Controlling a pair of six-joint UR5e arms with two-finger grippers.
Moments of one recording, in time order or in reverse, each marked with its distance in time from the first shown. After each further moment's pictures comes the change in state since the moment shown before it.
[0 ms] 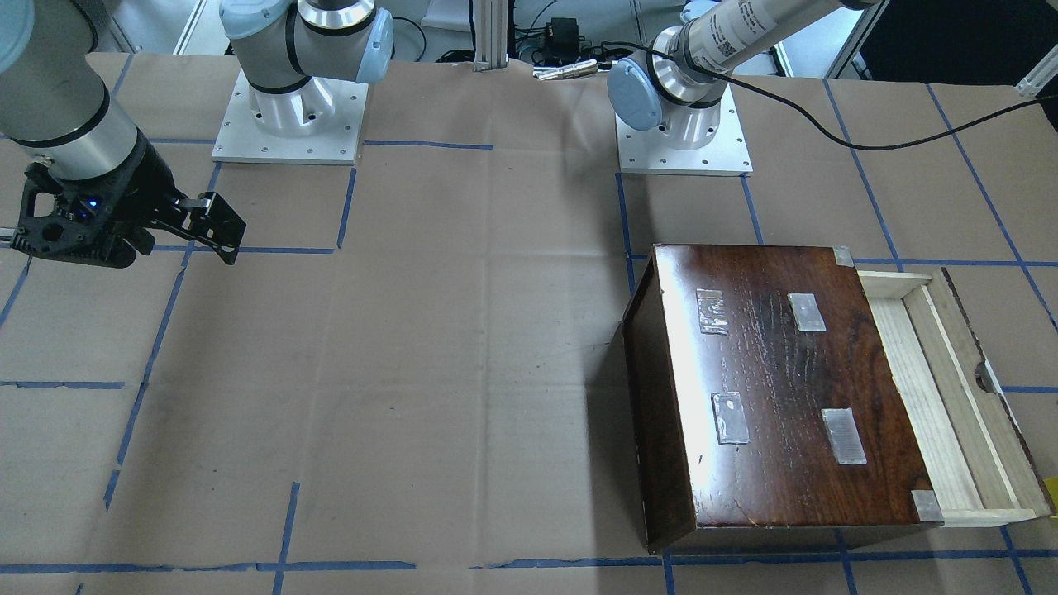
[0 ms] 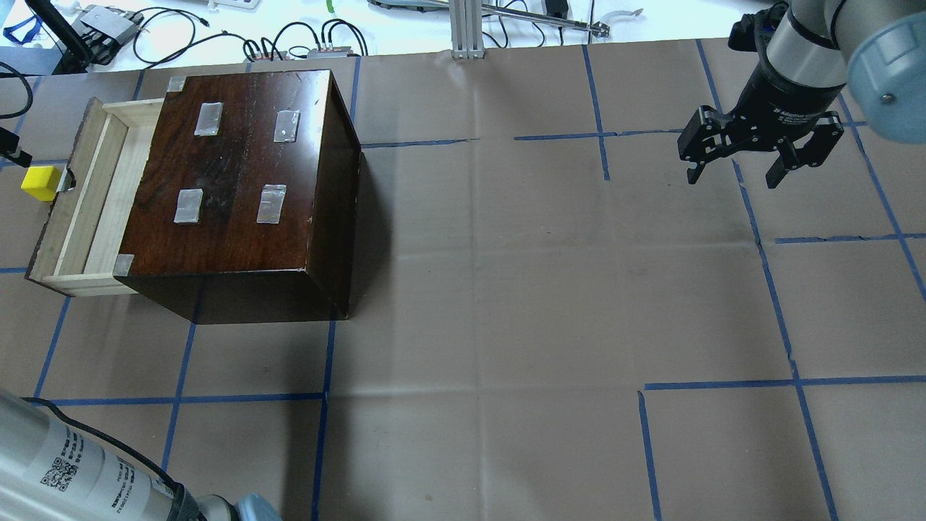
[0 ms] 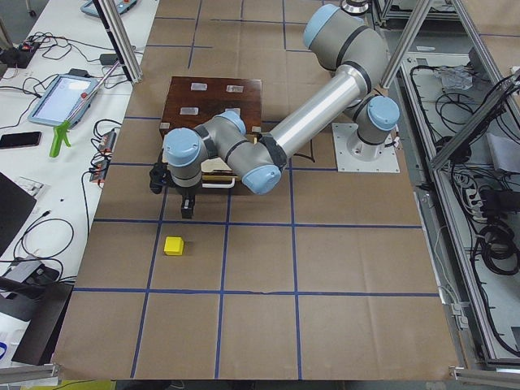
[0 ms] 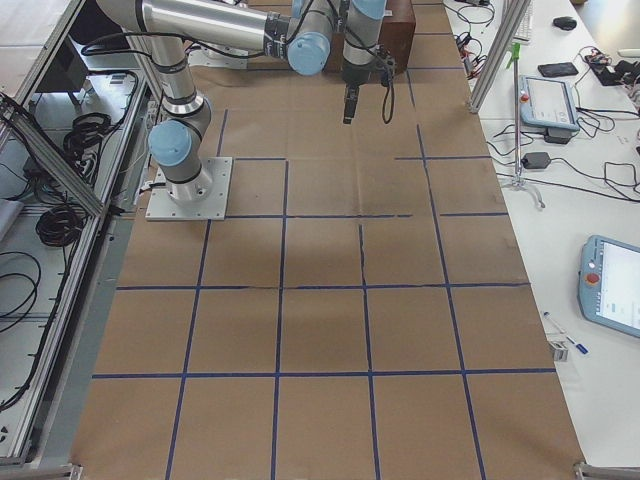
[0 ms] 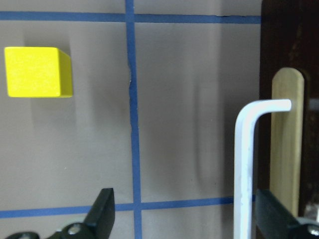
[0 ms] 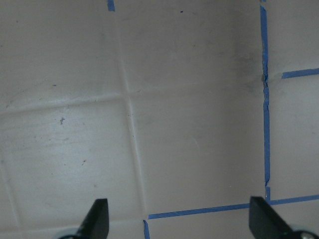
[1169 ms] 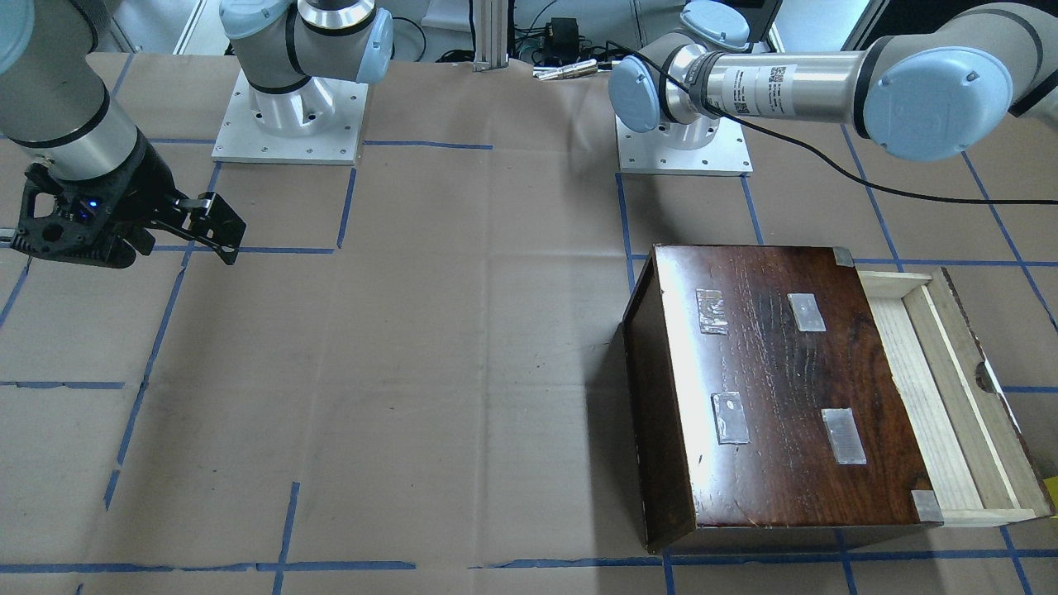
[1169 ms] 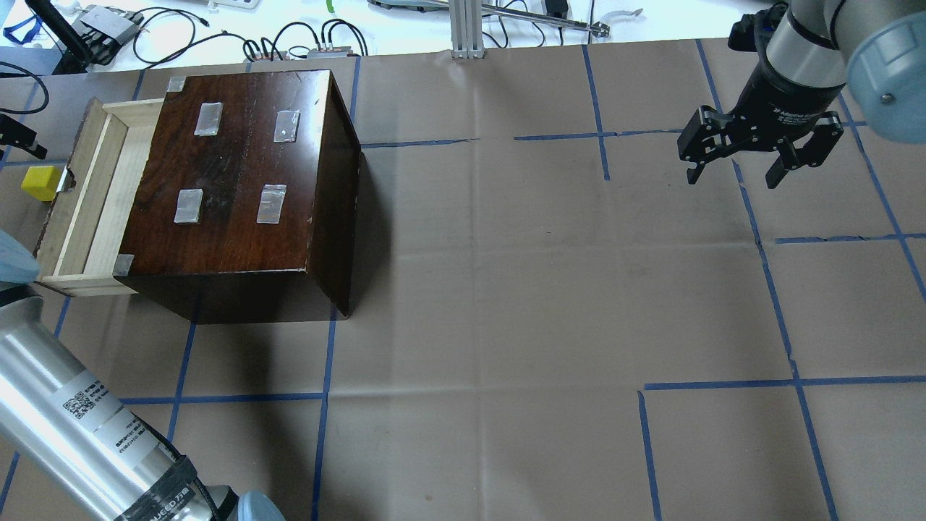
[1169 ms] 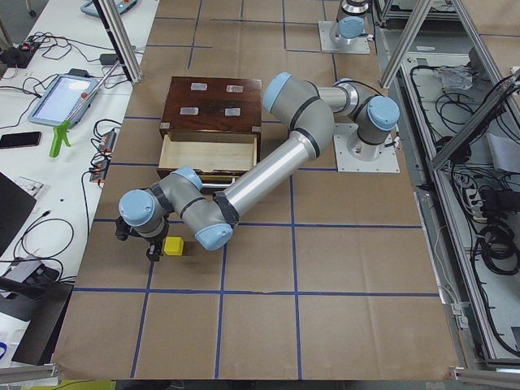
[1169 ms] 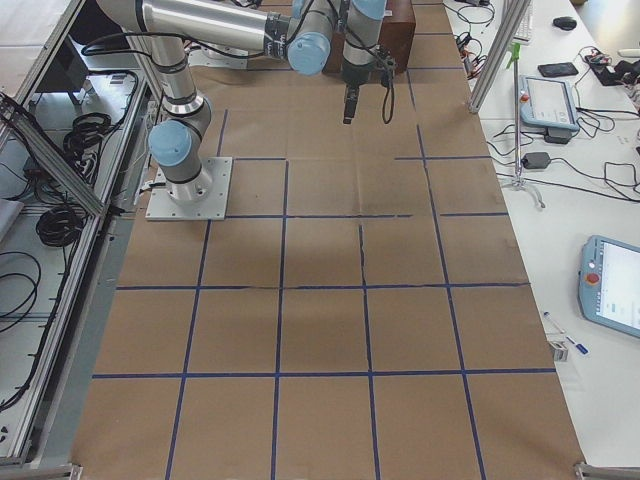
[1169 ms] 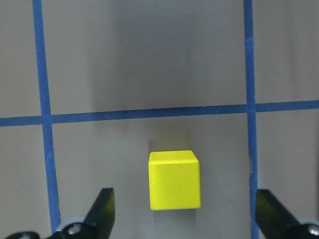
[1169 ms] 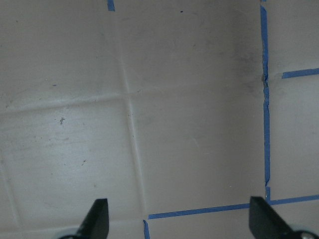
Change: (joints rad) left arm 0.007 -0.433 0.503 -0.150 0.002 0.061; right arm 0.000 0.000 0.000 0.000 0.000 0.000
